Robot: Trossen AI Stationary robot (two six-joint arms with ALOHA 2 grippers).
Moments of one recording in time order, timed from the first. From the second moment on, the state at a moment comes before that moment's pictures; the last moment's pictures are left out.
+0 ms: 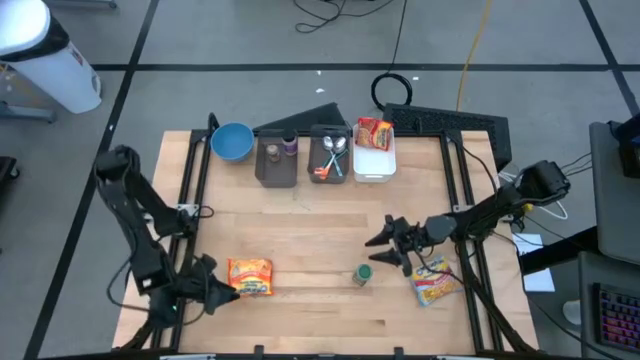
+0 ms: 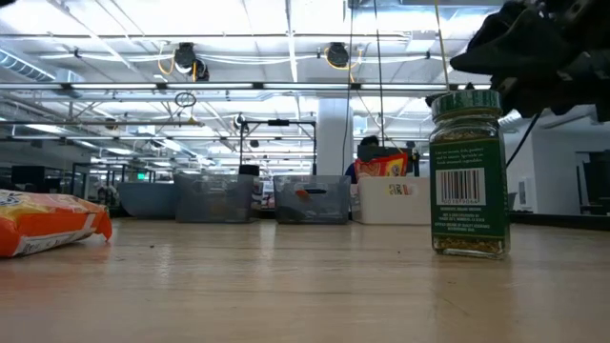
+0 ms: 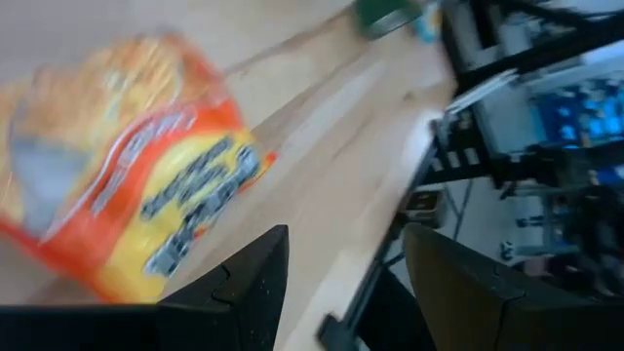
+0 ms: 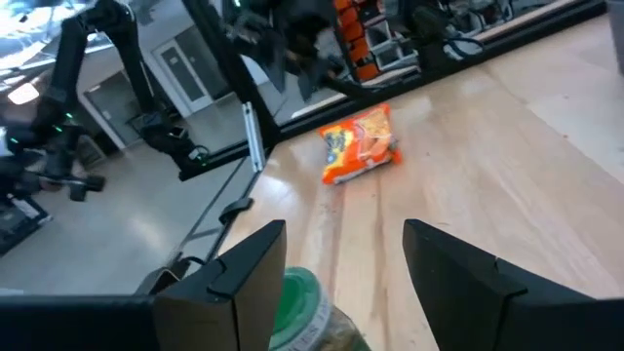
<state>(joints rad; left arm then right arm) -1.20 1.22 0.65 -0.37 -0.82 -1.99 0.32 1.36 0.19 1.09 0.08 0.48</state>
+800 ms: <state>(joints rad) -1.22 1.32 0.65 -0.66 -0.62 -2.45 0.43 1.36 0.19 1.11 0.19 0.44</state>
